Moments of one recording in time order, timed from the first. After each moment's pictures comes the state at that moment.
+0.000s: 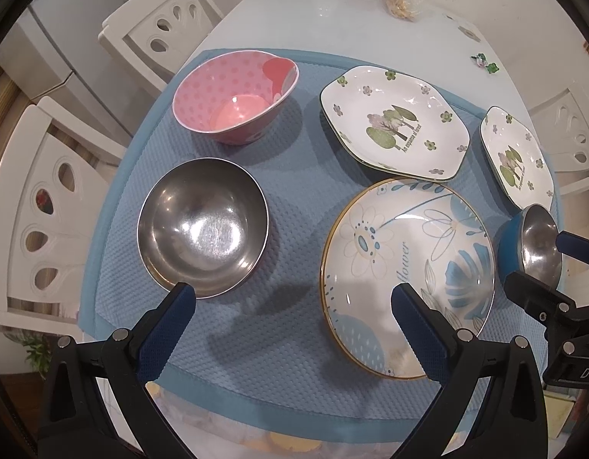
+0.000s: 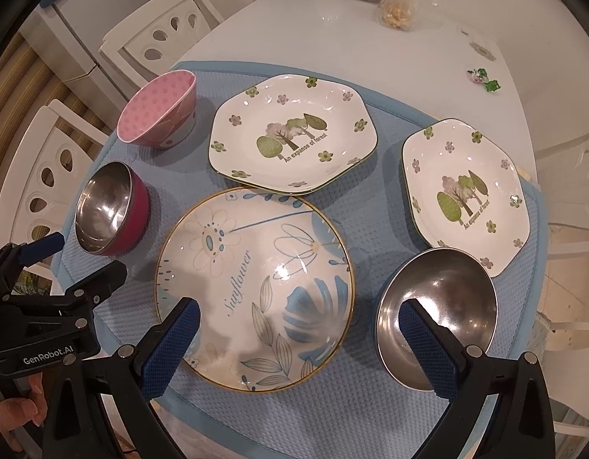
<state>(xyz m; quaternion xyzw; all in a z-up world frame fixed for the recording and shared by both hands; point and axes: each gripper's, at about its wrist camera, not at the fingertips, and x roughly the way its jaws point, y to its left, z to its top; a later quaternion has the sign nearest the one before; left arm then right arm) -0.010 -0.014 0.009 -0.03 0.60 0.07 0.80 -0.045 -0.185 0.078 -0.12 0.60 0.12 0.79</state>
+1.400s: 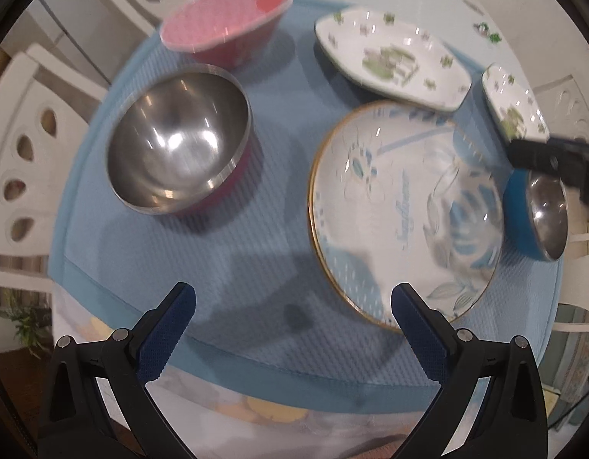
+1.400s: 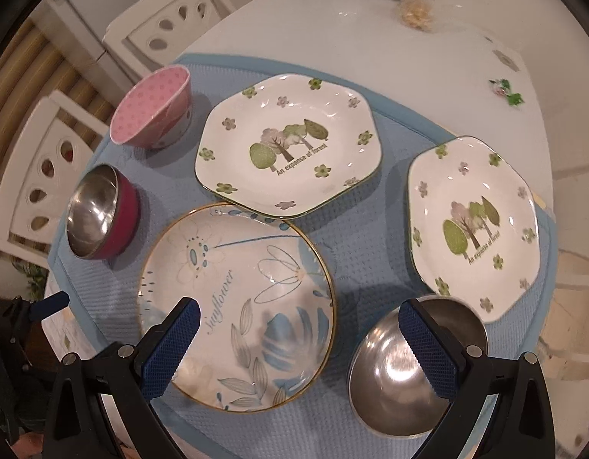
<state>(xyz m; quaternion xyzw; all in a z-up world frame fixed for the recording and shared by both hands) -0.046 -0.022 -0.035 -0.07 0.65 0.06 0.75 0.003 -0.186 0.057 -0.16 0.61 0.16 0.76</state>
